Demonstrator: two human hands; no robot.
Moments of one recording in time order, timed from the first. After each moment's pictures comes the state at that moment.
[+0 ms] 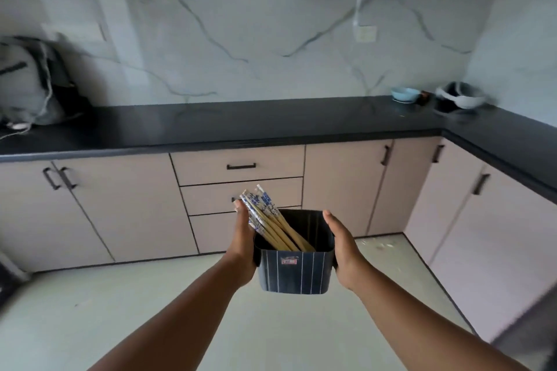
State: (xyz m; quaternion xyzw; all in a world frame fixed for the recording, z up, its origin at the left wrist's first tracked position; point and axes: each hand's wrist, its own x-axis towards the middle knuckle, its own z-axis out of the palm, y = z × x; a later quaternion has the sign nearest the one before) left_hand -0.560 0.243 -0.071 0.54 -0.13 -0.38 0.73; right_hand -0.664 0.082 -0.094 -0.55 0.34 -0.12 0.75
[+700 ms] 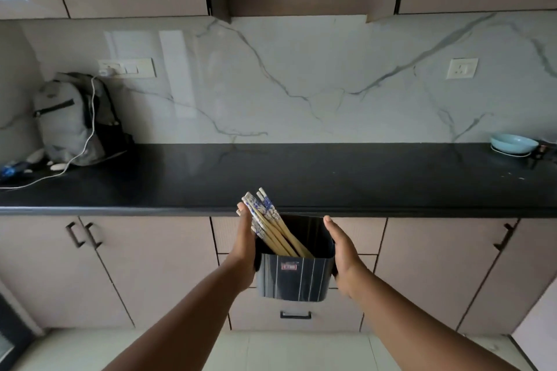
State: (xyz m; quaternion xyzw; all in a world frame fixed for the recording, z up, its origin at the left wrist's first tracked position) left_hand -0.202 0.213 -0.042 0.60 -0.13 -0.28 0.74; right_hand -0.284 0.042 -0.062 -0.59 0.28 -0.08 0.75
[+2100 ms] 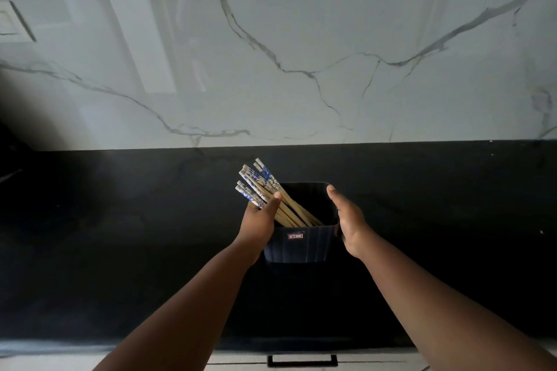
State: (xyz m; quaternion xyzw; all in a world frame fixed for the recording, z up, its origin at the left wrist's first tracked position) left_hand 0.187 -0.037 -0.078 0.70 -0.08 -0.19 0.68; right_hand 0.119 -0.202 -0.086 -0.59 0.32 -0.09 0.74
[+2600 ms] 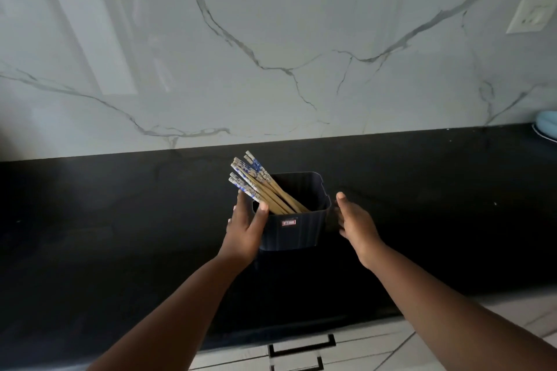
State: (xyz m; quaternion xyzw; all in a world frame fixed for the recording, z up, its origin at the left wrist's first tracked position) left_hand 0.187 0.005 -0.101 0.77 -0.28 -0.16 0.55; right_hand 0.071 -0.196 -0.095 -0.64 0.40 -0.18 0.63
